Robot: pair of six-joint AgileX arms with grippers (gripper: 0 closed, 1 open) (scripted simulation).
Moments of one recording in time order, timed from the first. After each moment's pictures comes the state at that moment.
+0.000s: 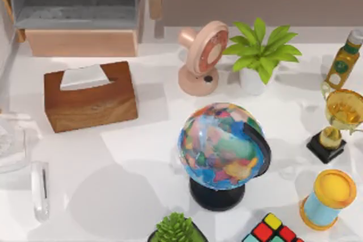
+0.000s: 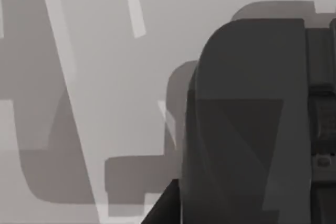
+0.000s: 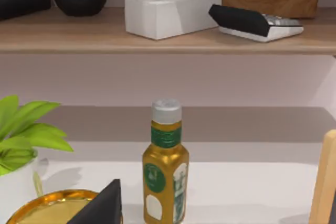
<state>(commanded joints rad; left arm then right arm) 0.34 2.64 2.41 -1.25 0.06 0.53 0.00 0.00 0.00 0.00 0.00 0.00</state>
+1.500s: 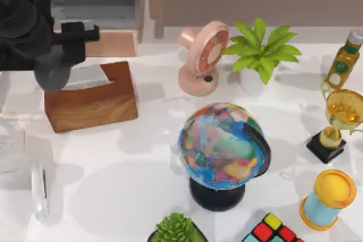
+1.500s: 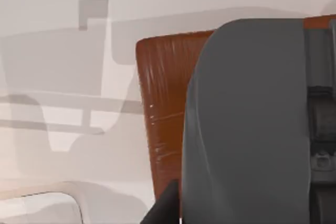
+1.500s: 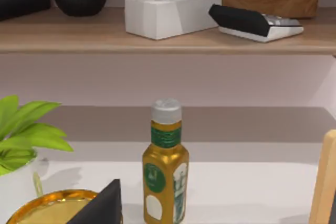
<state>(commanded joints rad) -0.23 1.72 1.38 -0.87 -0.06 -0.29 0.00 0.00 0.00 0.00 0.00 0.00</state>
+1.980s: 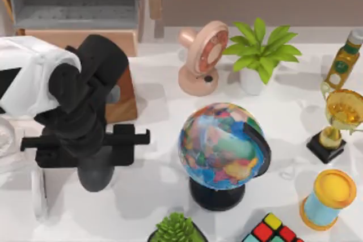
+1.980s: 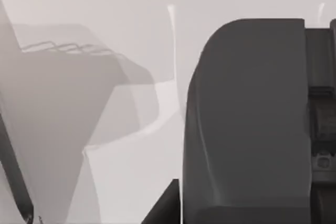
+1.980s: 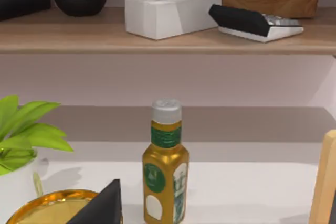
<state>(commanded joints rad) -0.53 1.62 0.98 -0.79 -0.06 -0.52 0.00 0.00 0.00 0.00 0.00 0.00</state>
